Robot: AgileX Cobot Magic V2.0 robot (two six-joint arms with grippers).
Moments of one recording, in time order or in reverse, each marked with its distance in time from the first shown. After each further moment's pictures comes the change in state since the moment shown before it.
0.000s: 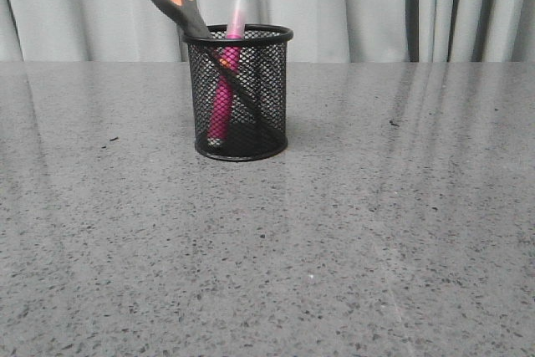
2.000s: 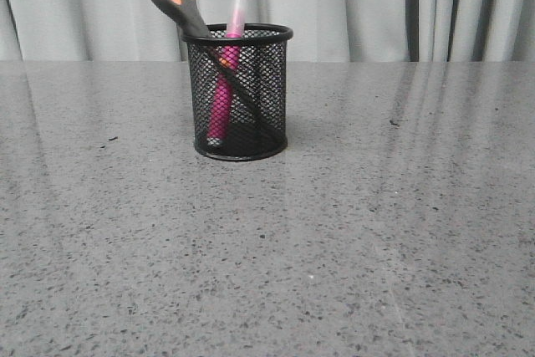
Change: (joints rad) left arm 0.143 -0.136 0.207 0.332 0.124 -0.269; right arm 0.000 -0.012 0.006 0.006 0.011 -0.002
